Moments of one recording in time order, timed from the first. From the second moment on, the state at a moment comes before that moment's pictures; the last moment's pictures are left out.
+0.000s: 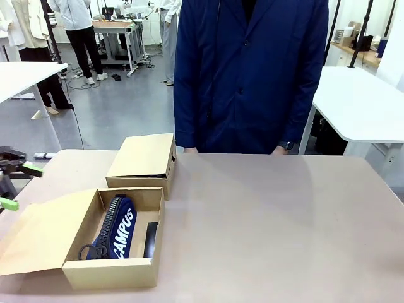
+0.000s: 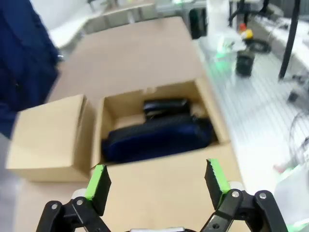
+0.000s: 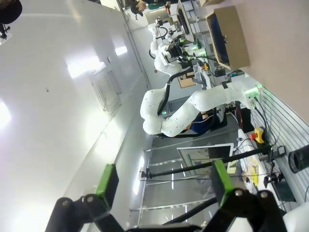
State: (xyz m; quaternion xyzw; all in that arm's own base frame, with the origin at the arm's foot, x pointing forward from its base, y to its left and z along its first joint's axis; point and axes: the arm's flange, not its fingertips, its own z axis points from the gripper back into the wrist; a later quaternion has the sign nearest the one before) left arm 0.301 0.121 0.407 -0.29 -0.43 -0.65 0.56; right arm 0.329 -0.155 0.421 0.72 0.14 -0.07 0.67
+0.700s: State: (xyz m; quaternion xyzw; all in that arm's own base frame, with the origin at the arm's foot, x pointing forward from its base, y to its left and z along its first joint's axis) left arm 0.308 0.143 0.404 -0.22 -0.47 -0.66 0.55; right arm 0.329 -0.155 0.421 0.72 0.14 -0.07 0.67
